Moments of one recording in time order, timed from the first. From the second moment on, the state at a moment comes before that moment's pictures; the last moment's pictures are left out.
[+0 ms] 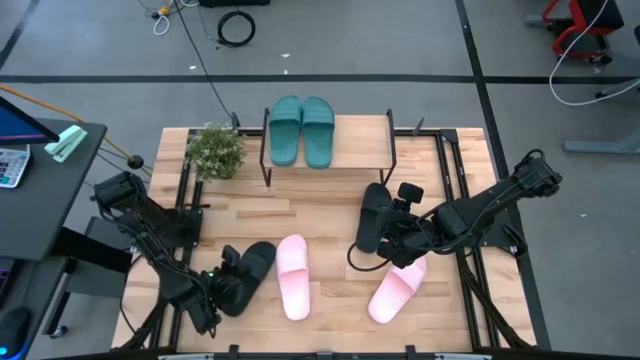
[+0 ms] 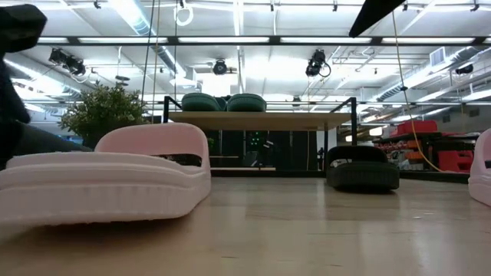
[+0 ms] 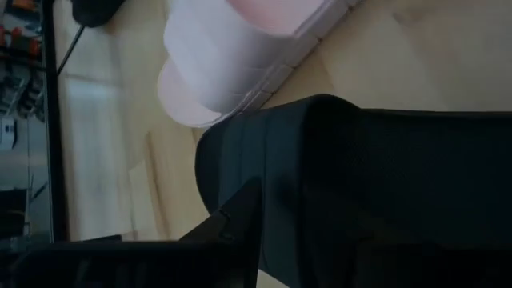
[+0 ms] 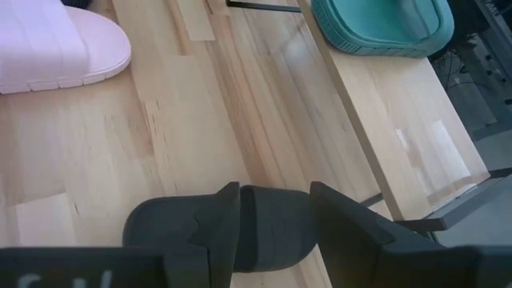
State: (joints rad) left arm -1.01 1.56 0.82 -0.74 -0.81 -0.47; right arm 0.46 1.42 1.30 -1.13 0.77 0.58
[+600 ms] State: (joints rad) left arm -0.89 1.67 0.82 -0.74 -0.85 -0.50; right arm 0.46 1.42 1.30 -1.13 0.77 0.58
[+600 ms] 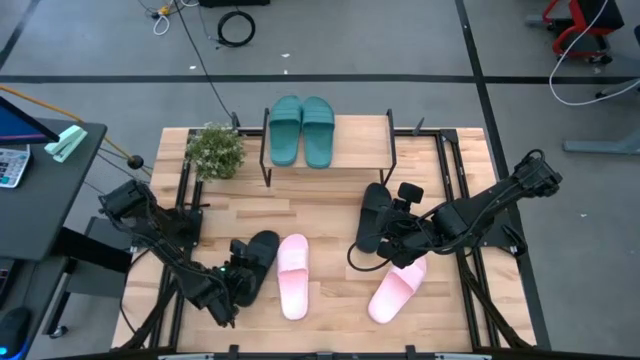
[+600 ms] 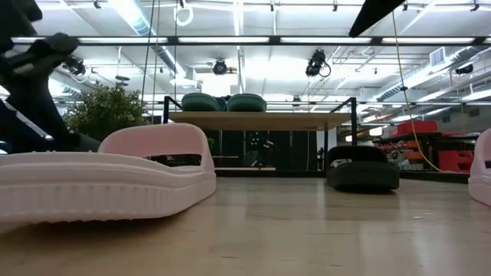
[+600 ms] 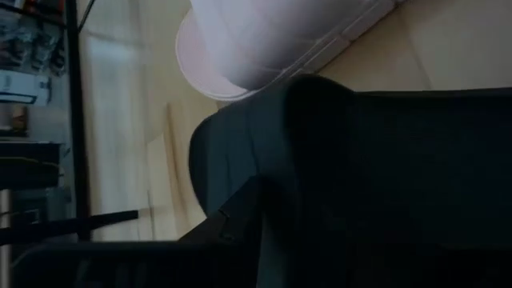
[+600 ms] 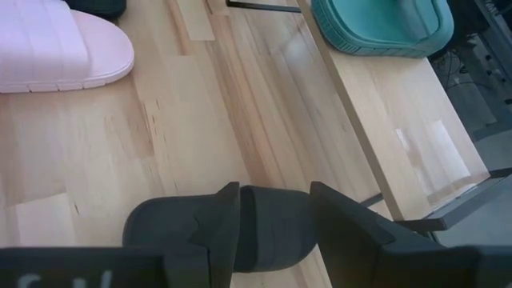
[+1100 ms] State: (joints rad) left arm -0.89 1.72 0.86 -0.83 -0.95 -0.51; right arm 0.46 1.42 1.30 -1.13 0.77 0.58
